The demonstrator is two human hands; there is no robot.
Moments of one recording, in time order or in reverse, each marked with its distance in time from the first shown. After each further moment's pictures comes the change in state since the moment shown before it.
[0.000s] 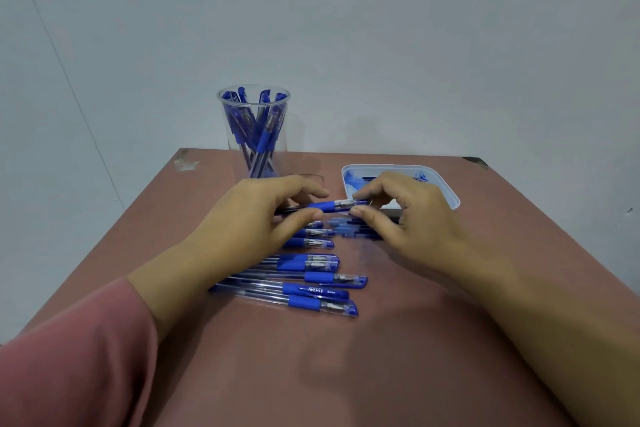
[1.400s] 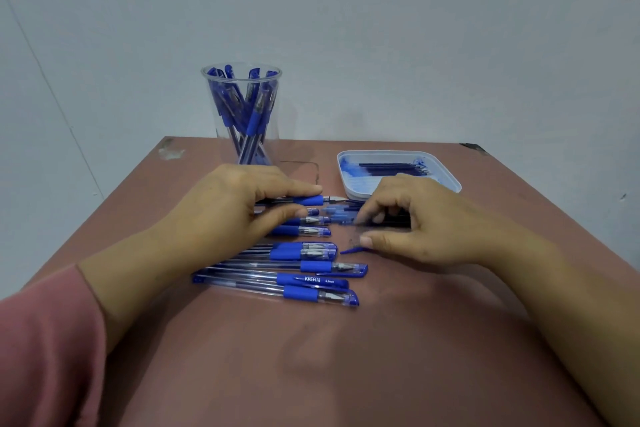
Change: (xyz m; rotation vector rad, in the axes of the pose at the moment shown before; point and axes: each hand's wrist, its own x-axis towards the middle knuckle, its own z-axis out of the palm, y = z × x) left_hand -0.003 -0.027 0.000 0.023 -0.012 0.202; right_hand -0.005 0.003 -0.021 -0.027 -0.473 0.163
